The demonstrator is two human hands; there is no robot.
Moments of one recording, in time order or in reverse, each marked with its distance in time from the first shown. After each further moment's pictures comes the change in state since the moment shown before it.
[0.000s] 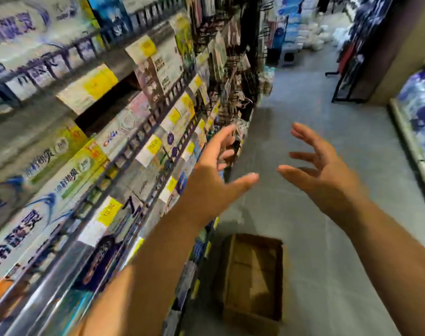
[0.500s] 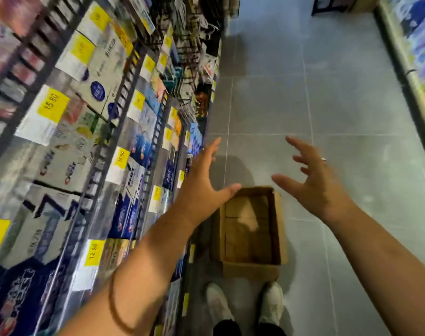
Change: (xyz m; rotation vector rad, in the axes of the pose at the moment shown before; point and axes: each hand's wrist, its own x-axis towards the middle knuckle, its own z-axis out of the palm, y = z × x) left_hand 0.011 -0.194 0.068 0.217 -0.303 -0.212; right_hand -0.030 0.198 0.025 -0.303 0.084 0.356
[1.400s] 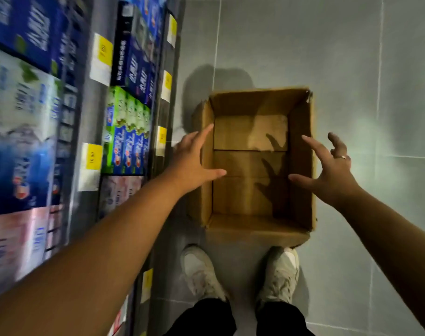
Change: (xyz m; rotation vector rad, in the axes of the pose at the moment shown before) left_hand 0.062 -0.455 0.248 0.332 -0.279 -0.354; right_hand 0.018 0.469 0.270 -0.338 -0.240 0.355
